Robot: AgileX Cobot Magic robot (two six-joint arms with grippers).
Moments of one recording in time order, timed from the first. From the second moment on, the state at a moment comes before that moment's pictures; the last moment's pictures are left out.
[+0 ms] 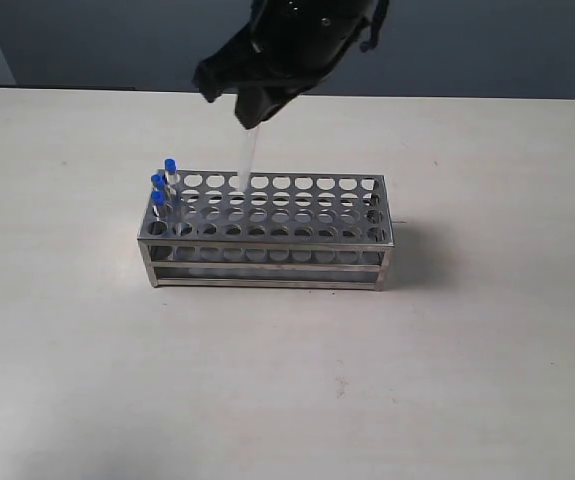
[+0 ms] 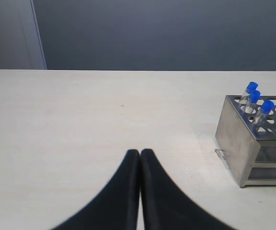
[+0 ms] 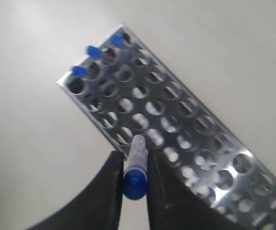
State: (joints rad) left arm -0.04 0.00 0.00 0.47 0.30 -0.52; right arm 0.78 1.88 -1.80 0.24 1.11 -0.25
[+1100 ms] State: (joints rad) left arm -0.04 0.00 0.00 0.47 0.30 -0.52; right arm 0.93 2.14 -1.97 0.25 1.07 -0.36
